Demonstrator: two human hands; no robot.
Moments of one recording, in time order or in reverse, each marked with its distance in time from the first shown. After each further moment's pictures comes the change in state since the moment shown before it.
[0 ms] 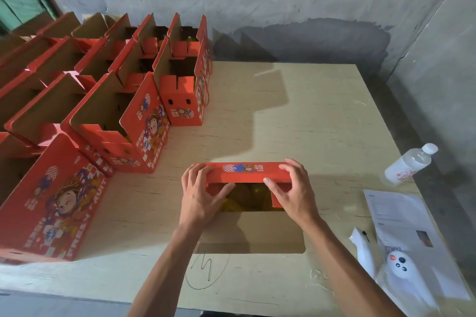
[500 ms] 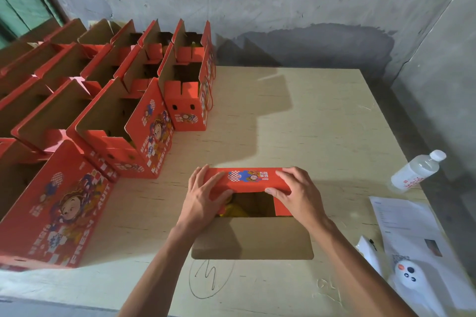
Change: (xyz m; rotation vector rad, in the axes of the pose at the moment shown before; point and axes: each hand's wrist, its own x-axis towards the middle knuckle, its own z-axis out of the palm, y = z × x) left_hand 0.019 -0.022 -0.008 0.075 -0.255 0.021; right_hand 0.018 -0.005 -0.007 -0.303 -0.160 -0.118
